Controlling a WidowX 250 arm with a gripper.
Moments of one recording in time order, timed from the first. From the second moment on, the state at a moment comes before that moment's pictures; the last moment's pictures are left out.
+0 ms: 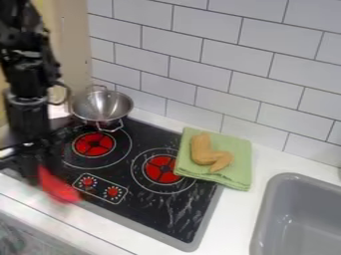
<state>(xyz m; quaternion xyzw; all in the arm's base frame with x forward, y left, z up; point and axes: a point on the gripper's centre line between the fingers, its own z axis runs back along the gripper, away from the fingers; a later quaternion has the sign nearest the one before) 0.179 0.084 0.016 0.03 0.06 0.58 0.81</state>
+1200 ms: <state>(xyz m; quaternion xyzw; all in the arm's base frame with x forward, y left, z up) 0.195 0.107 0.004 0.03 0.08 0.53 0.85</state>
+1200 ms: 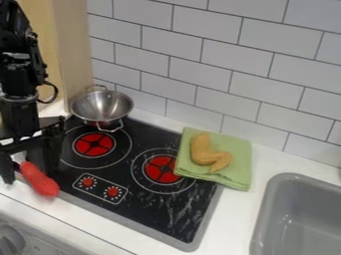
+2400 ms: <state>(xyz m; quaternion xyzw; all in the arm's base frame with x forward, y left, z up) 0.223 0.034 0.077 0.12 -0.03 0.04 0.99</state>
